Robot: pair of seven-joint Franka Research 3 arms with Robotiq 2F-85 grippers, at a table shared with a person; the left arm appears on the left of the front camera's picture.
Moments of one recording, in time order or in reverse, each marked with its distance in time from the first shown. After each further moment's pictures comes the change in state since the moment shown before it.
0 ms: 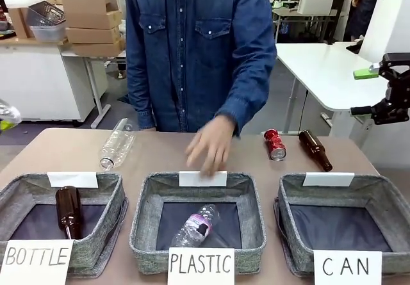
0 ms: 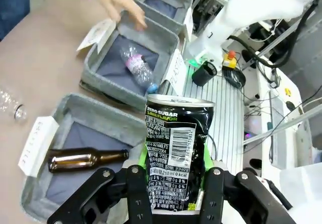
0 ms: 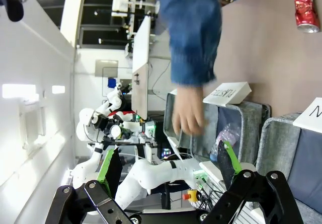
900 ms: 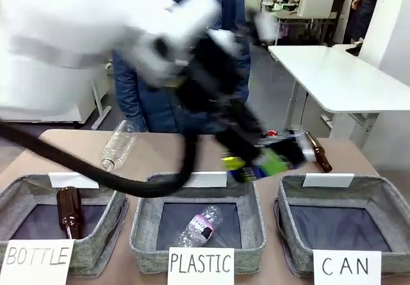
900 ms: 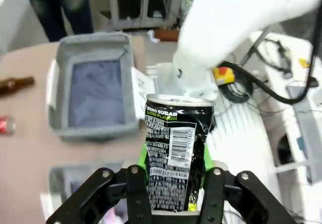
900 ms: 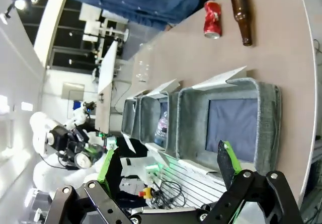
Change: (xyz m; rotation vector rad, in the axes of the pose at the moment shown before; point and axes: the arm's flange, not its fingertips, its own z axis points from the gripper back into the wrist) left arm 0.259 -0.111 -0.369 -0.127 0.168 -0.474; right arm -0.069 -0.046 0.234 -0.179 -0.154 0.105
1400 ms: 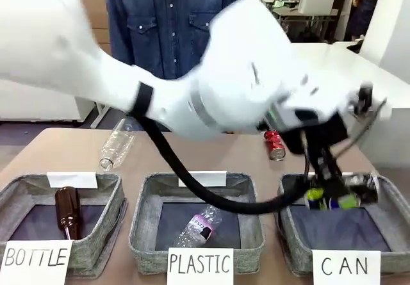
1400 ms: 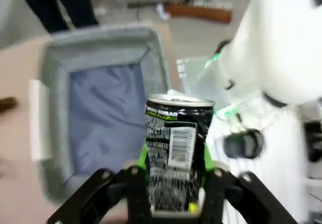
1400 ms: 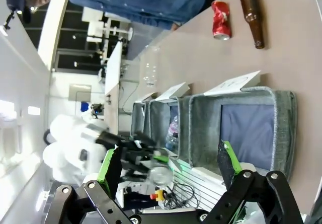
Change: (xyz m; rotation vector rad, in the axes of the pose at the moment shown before) left arm 0.026 0.095 -0.190 -0.007 0.169 0.007; right arm 0.023 0.011 -0.027 0.022 0.015 -0.061
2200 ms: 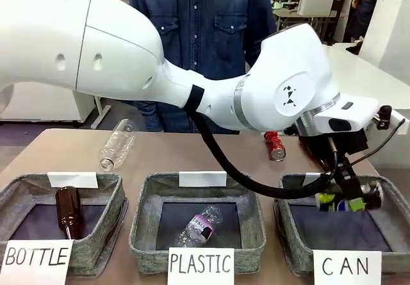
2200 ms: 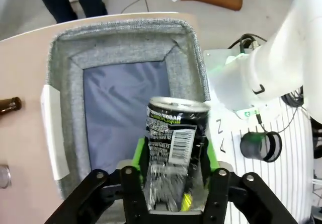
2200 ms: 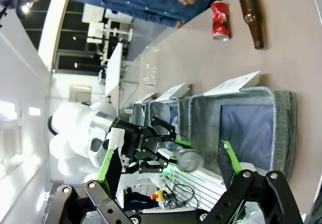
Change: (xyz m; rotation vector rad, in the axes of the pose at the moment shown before) left arm 0.025 0.048 -0.028 0.011 0.095 0.029; right arm 0.000 0.000 0.002 0.000 -0.005 -0.001
